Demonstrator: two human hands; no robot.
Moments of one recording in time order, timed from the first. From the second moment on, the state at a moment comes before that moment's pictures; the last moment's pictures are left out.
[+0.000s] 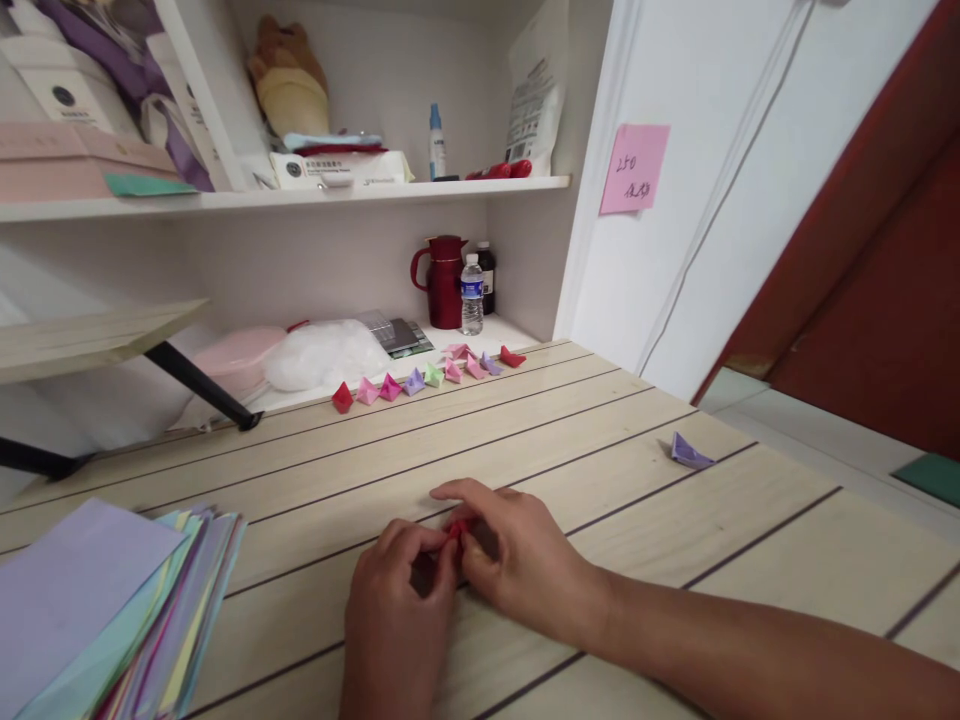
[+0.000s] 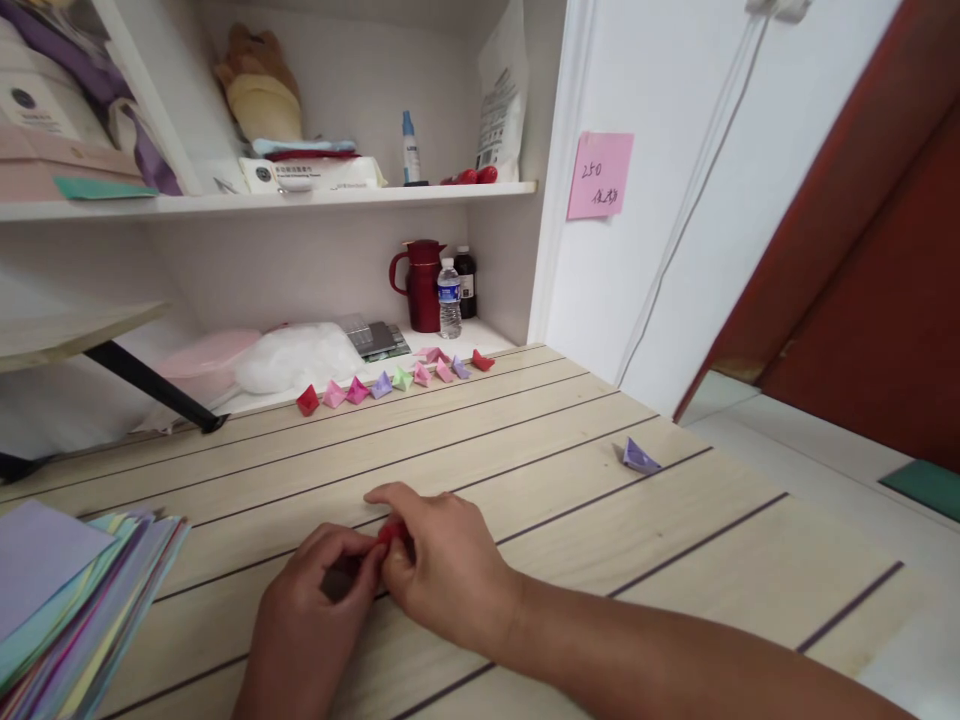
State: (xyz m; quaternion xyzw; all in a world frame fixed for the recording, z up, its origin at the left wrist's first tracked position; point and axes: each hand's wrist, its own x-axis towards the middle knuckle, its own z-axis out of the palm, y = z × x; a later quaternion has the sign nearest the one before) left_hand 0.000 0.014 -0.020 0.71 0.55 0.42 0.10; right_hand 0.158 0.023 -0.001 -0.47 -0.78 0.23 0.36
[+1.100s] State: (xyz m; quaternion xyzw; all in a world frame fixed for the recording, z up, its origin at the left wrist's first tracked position) left_hand -0.001 0.016 -0.014 0.67 0.54 0.47 0.19; right_hand 0.168 0.040 -0.002 -0.45 -0.74 0.29 0.40
